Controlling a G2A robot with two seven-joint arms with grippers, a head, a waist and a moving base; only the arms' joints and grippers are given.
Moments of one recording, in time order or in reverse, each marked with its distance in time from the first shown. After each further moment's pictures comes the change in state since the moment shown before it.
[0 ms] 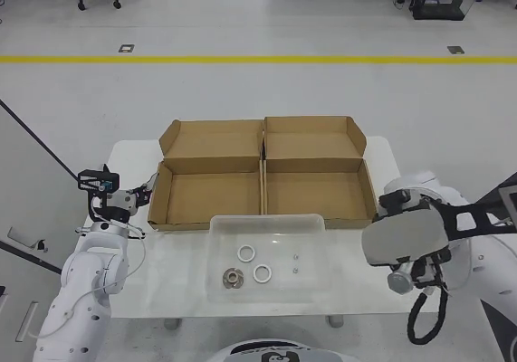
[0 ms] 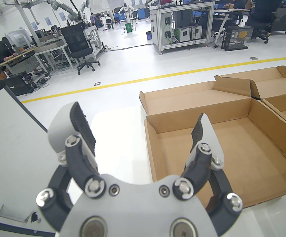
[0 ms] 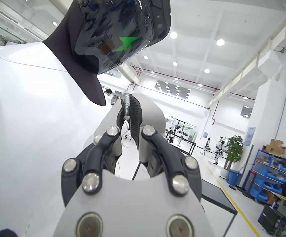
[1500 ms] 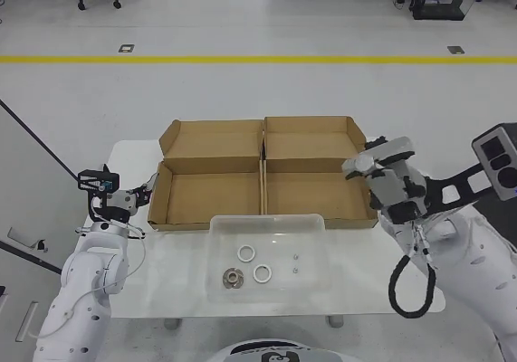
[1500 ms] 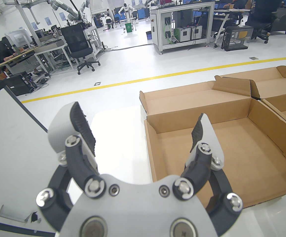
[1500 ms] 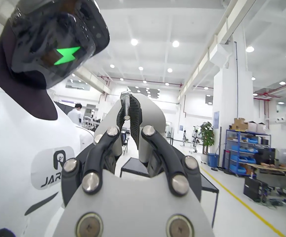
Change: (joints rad) left arm 0.000 0.000 0.000 0.000 0.000 0.000 0.000; right arm -0.118 -0.122 0.134 0.031 0.304 0.159 0.367
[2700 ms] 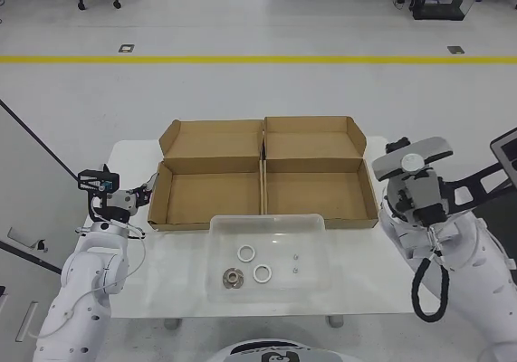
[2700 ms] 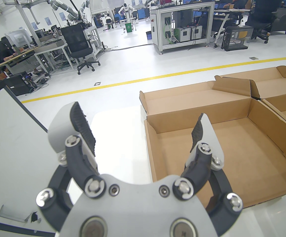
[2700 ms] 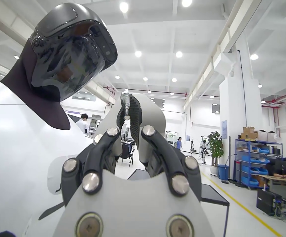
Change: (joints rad) left arm 0.000 0.000 0.000 0.000 0.000 0.000 0.000; right arm -0.090 -0.086 0.105 0.003 0.099 -0.114 0.066
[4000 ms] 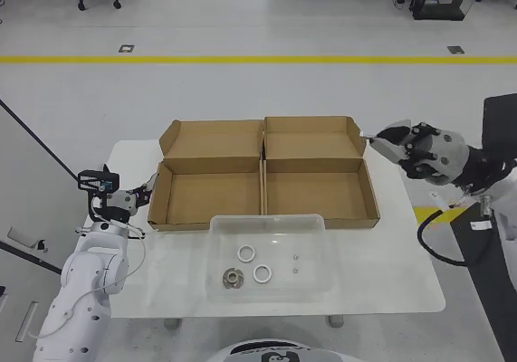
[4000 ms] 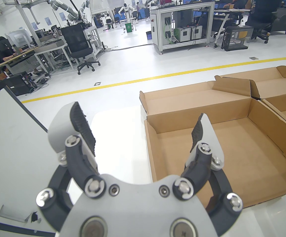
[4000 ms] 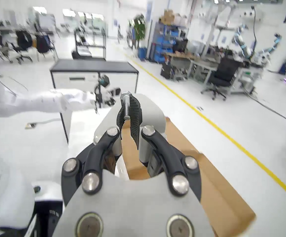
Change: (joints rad) left arm 0.000 0.000 0.000 0.000 0.000 0.000 0.000; right arm -0.174 0.132 0.617 0.076 0.121 0.150 1.089
